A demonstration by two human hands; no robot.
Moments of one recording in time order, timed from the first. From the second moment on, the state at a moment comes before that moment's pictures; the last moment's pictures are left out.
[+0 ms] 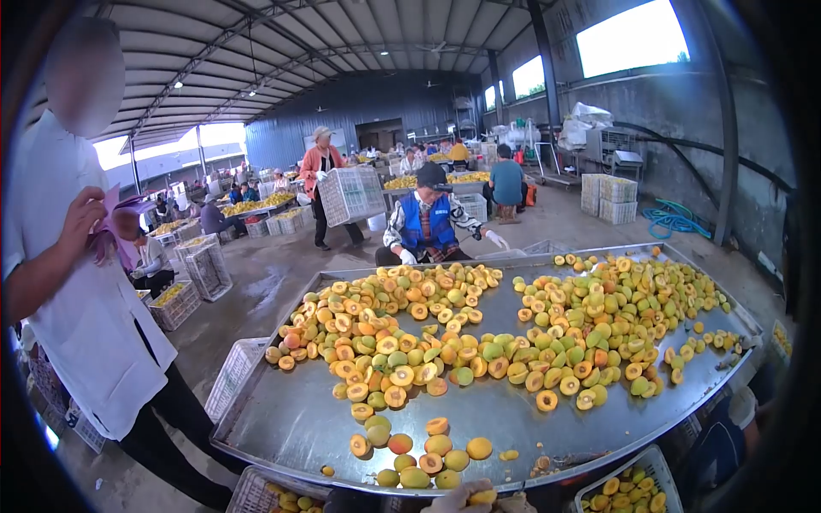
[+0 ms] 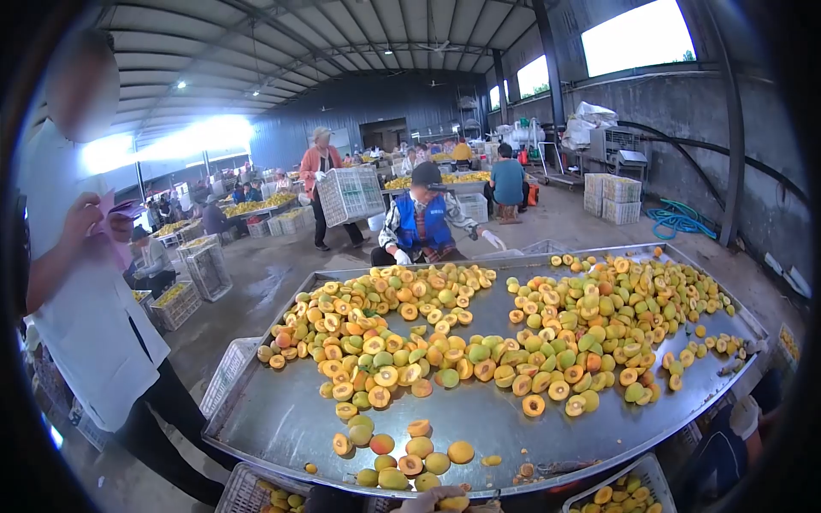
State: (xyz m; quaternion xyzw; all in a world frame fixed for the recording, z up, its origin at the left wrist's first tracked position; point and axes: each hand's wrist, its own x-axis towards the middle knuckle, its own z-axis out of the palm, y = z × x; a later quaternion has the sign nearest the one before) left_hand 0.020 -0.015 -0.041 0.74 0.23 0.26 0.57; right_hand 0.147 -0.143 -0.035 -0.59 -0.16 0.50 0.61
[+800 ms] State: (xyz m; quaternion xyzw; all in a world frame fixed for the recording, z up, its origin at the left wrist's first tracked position) left_hand -0.046 -0.004 -0.007 0.35 0.23 0.34 0.84; right_hand 0.093 -0.135 -0.010 -0.53 -0.30 0.51 0.62
